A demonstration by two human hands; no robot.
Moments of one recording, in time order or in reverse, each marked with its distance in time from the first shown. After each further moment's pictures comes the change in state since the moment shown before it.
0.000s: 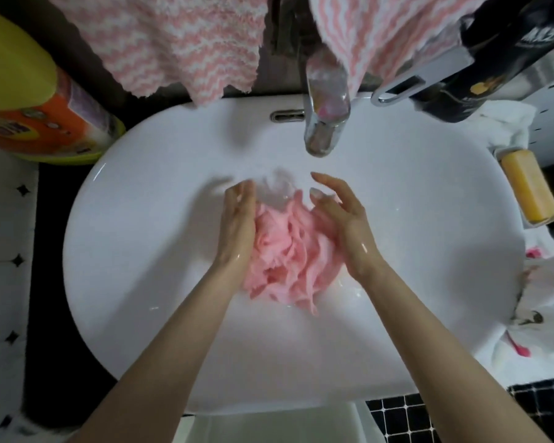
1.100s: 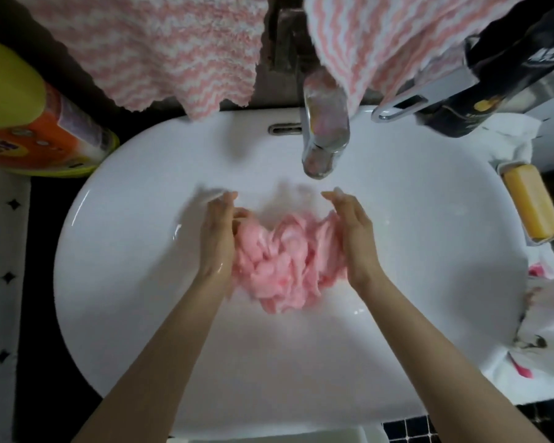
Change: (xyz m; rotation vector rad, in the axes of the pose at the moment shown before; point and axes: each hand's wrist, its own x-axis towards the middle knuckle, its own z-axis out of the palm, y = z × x) left_hand 0.028 -0.013 -0.016 -0.087 0.038 -0.057; right_hand 0.019 0.005 -0.008 -0.095 0.265 0.099
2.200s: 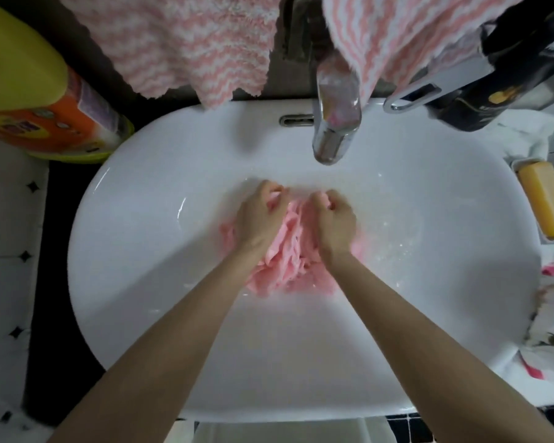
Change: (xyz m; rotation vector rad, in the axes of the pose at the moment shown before) left_hand 0.013 -0.010 0.034 0.608 -0.045 0.372; right_hand 0.024 0.030 0.040 -0.386 0.217 -0.115
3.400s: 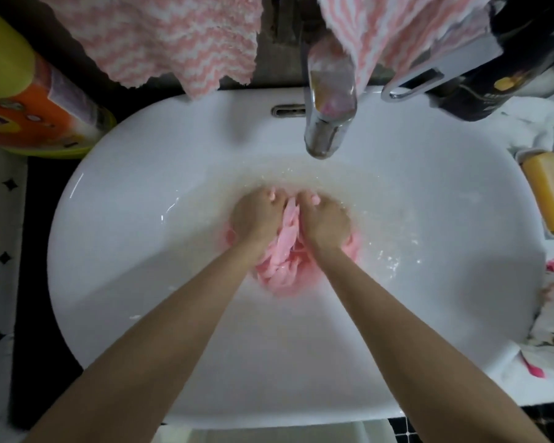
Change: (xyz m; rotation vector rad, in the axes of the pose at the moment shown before) left_hand 0.013 -0.001 0.020 0.406 -0.024 -0.105; right_hand 0.008 0.013 0.012 -0.360 -0.029 -0.036
